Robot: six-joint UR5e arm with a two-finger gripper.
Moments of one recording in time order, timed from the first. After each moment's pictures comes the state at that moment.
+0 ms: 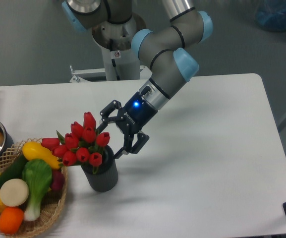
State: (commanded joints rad) arm 2.57 -1.81 -1.96 -0.83 0.50 1.47
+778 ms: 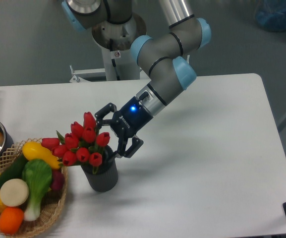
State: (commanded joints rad) arm 2.54 -1.88 -1.92 -0.83 0.44 1.46
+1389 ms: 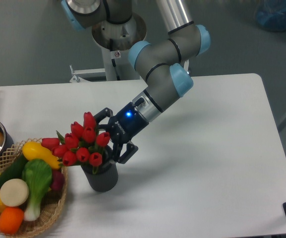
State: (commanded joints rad) arm 2.51 -1.89 -1.89 -0.82 0.44 1.47
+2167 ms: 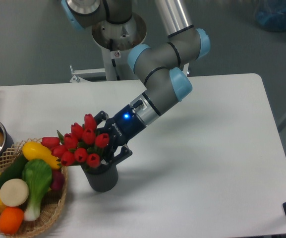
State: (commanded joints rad) arm 2.52 -1.91 -1.88 -0.82 0.39 1.50
